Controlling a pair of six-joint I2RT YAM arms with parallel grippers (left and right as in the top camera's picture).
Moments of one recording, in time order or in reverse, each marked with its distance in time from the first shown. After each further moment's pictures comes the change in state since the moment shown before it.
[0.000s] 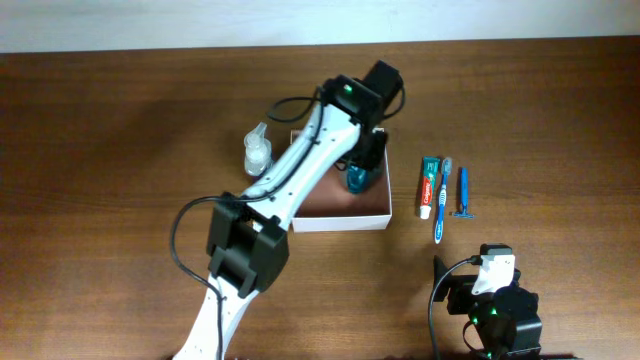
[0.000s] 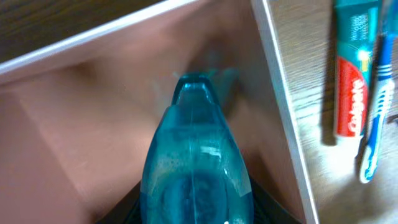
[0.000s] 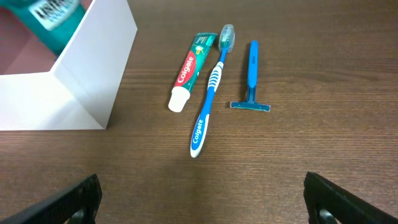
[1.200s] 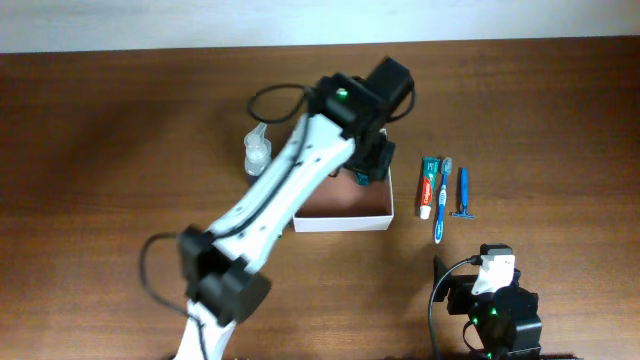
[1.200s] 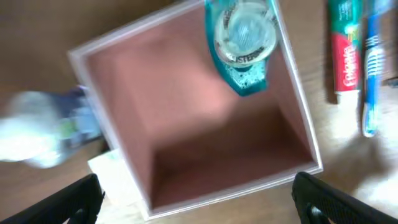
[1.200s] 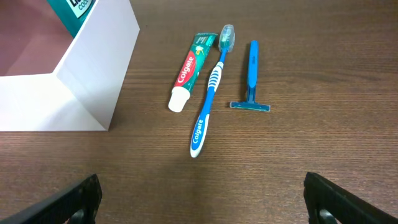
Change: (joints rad) left arm -0.047 -0.217 0.006 -0.185 -0.181 0.001; right arm 0.000 0.000 0.000 0.000 0.000 -0.001
